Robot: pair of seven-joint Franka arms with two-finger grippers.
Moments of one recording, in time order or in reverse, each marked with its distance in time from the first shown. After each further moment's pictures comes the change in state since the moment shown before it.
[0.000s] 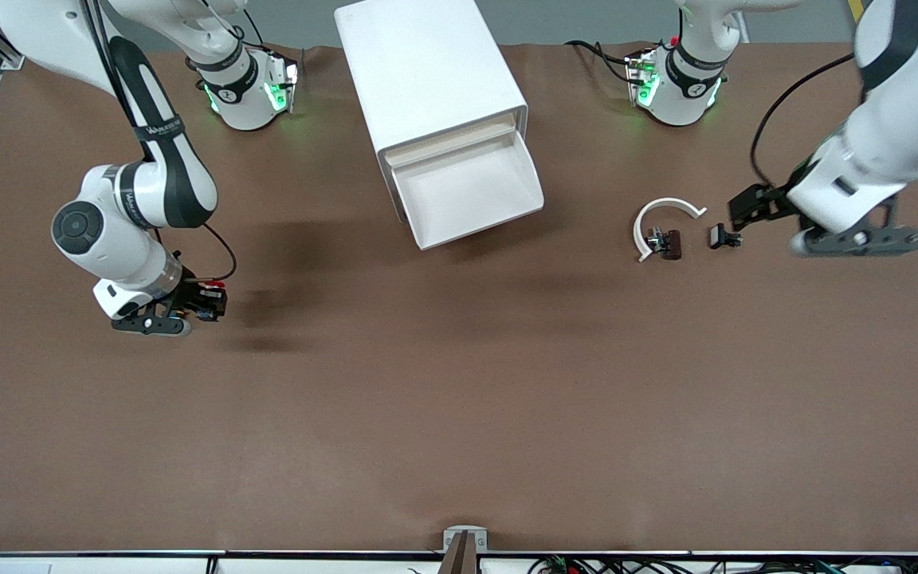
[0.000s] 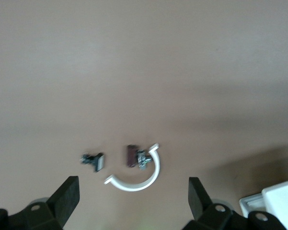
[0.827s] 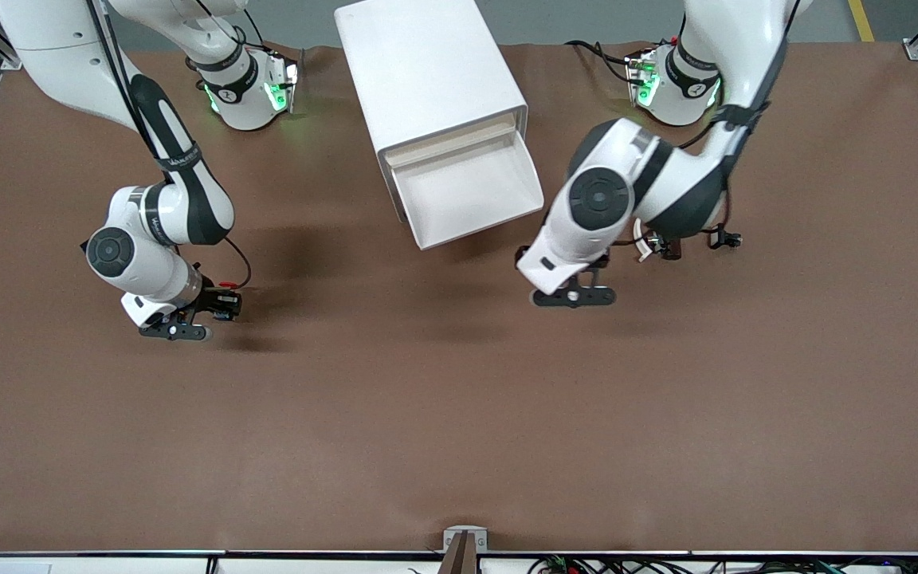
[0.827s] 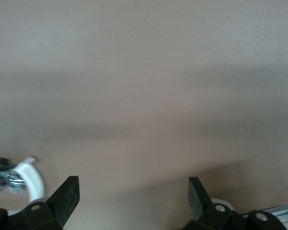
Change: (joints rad) left arm -0.399 0.374 -0.017 0.023 0.000 0.289 -0.451; right arm -0.002 0.106 0.004 0.003 0.000 0.047 0.000
